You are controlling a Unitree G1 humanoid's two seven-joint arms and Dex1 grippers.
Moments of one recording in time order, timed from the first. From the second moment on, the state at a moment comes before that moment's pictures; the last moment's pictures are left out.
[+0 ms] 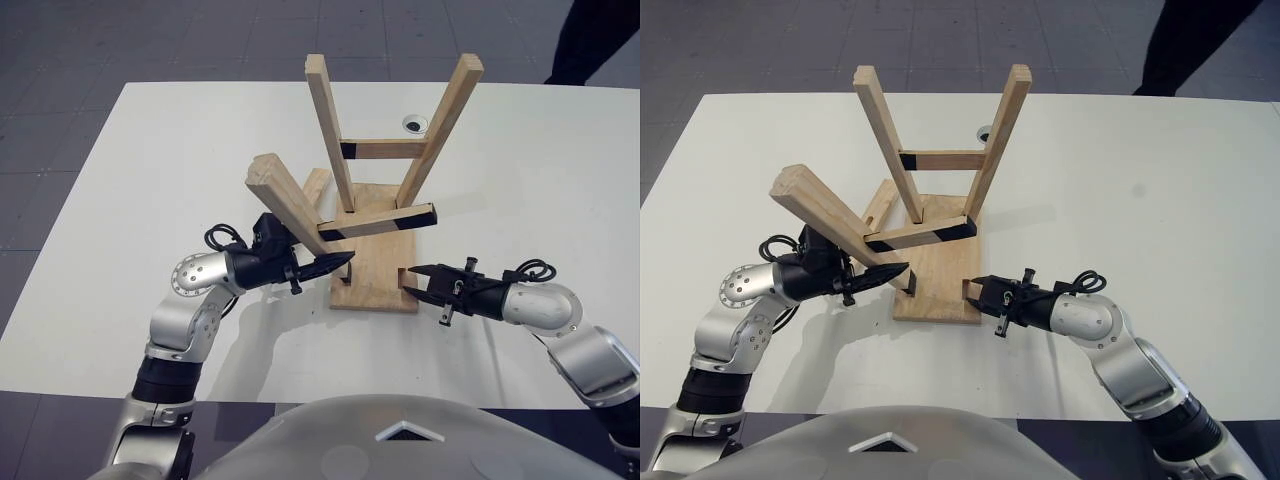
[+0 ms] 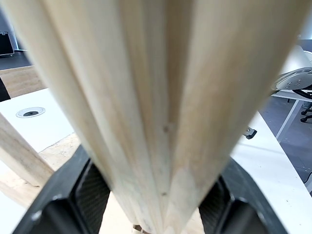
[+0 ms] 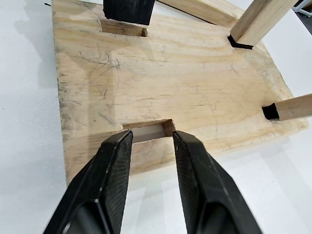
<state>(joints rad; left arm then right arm) 0.05 0.45 -0.11 -0.22 -0.50 0.19 -1.05 0.13 -0.79 0.38 -0.52 0.01 0.37 0.72</state>
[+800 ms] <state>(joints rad) 0.03 0.44 -0.18 -0.13 -0.45 0.10 -1.02 0.15 -0.79 0.37 -0.53 0.01 0.37 0.70</state>
